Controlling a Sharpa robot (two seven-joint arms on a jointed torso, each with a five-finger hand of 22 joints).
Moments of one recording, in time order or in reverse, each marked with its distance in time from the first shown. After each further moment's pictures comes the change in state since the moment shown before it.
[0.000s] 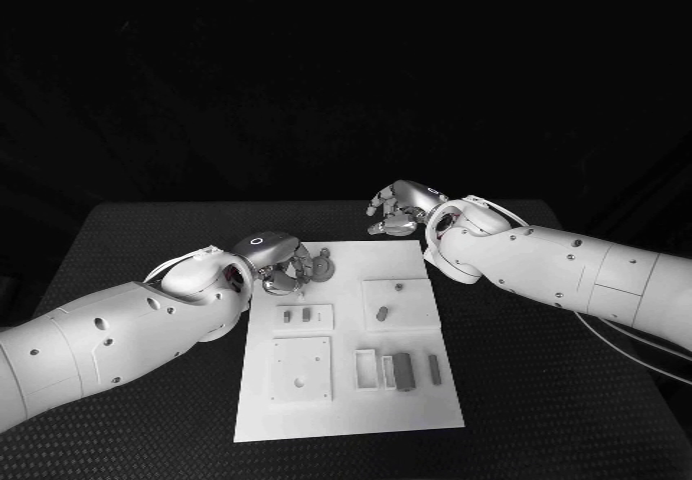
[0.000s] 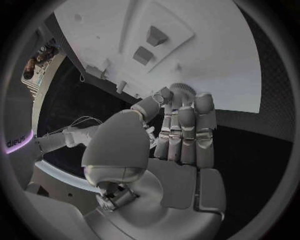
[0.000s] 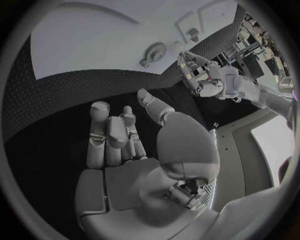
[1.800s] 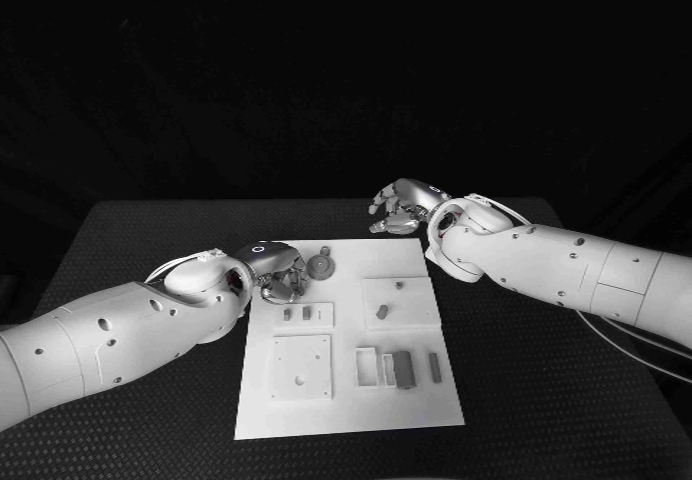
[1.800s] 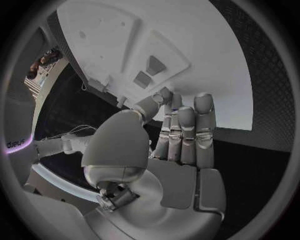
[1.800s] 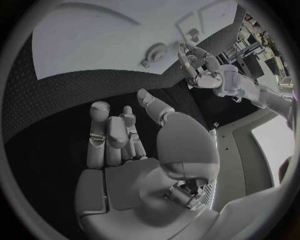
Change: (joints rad) left arm 0.004 0.007 -0.033 -0.019 -0.017 0.093 -0.014; left_hand -0.010 -0.002 0.004 -0.001 0.000 0.001 0.001 0.005 -0.002 0.006 -0.002 -0.008 0.004 0.001 0.002 -0.001 0.001 -0.002 0.005 -0.001 0.000 -0.001; right arm 0.000 -0.002 0.000 0.000 0.001 0.000 0.000; right_hand 0.000 0.000 0.002 0.002 0.000 0.000 0.000 0.000 0.000 0.000 0.000 0.004 -0.001 0.000 0.000 0.000 0.001 0.000 0.003 0.000 0.000 0.000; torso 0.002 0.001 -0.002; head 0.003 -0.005
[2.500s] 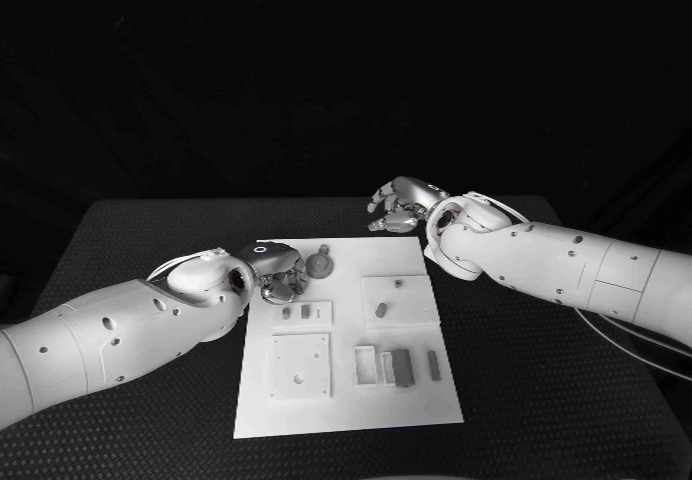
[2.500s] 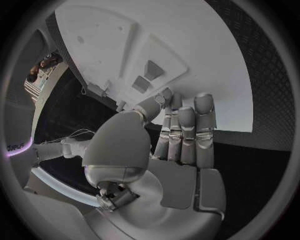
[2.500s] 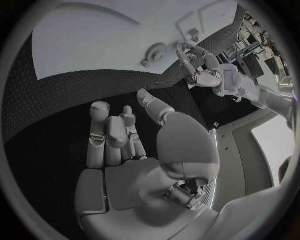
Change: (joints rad) left arm 0.007 0.015 -0.018 -0.012 -0.026 0.021 -0.014; left_hand 0.012 0.009 0.000 0.000 0.000 0.003 -0.003 0.004 0.000 0.004 -0.004 0.001 0.001 0.002 0.002 0.000 0.004 -0.003 0.001 0.002 0.004 0.001; right arm 0.000 0.001 0.000 -0.001 0.001 0.000 0.000; right_hand 0.000 0.000 0.001 0.001 0.000 0.000 0.000 0.000 0.000 0.000 0.000 -0.001 0.000 0.000 0.000 0.000 0.000 0.000 -0.004 0.000 -0.004 0.000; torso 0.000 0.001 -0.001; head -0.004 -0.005
